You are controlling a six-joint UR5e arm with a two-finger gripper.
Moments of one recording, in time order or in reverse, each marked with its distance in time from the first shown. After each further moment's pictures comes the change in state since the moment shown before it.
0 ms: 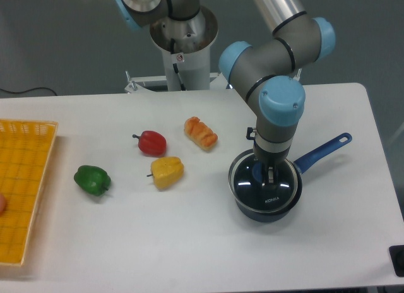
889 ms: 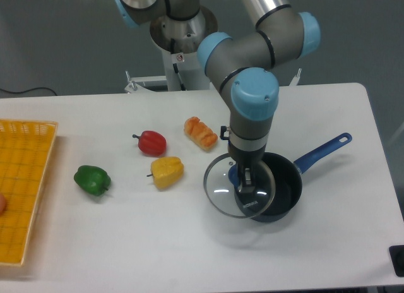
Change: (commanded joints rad) arm -0.109 0.037 0.014 0.000 -0.080 -0.224
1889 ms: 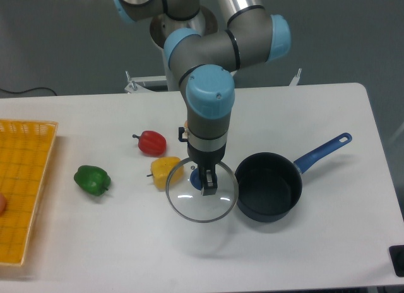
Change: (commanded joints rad) arm -0.083 0.015 -0.014 -0.009 0.008 -0.118
